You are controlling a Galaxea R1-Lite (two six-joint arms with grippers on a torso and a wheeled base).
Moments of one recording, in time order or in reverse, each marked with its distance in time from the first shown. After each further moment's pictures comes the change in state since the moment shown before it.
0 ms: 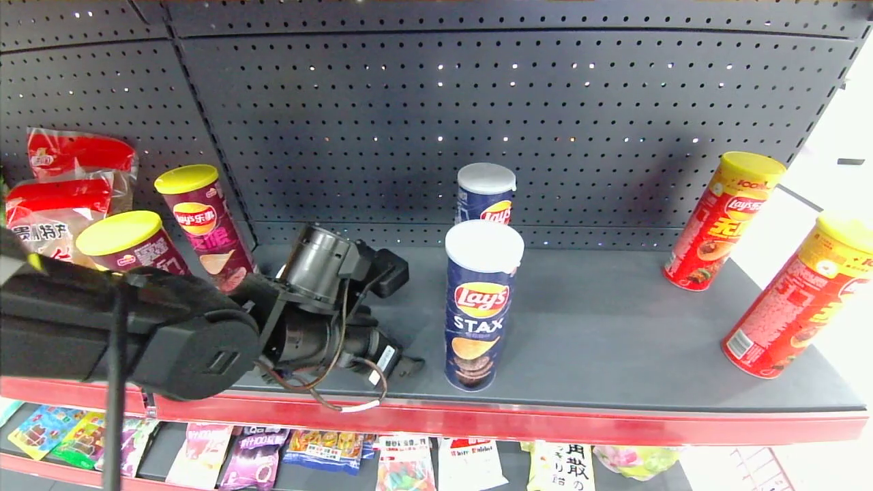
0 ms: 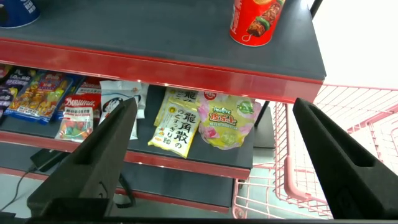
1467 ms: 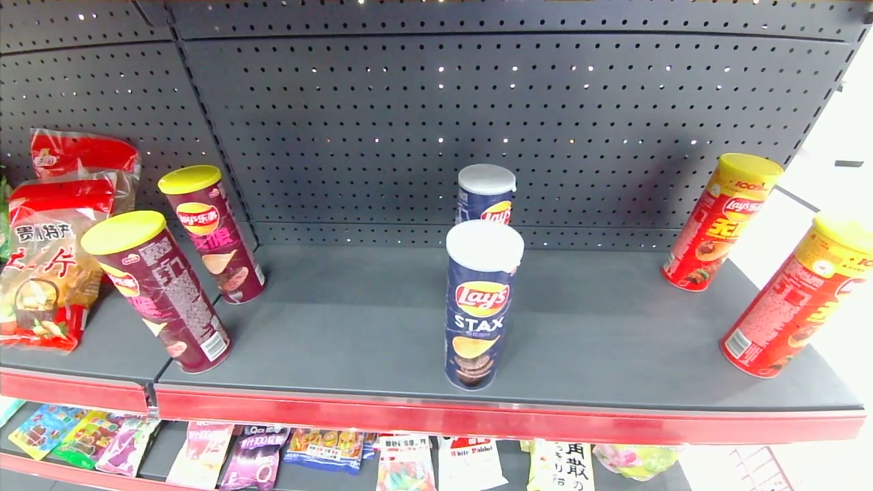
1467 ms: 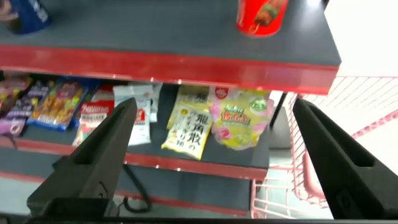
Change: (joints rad) left arm 0.464 -1.640 0.411 0.890 0.255 -0.150; right arm 0.036 -0.075 0.036 -0.002 -0.027 0.081
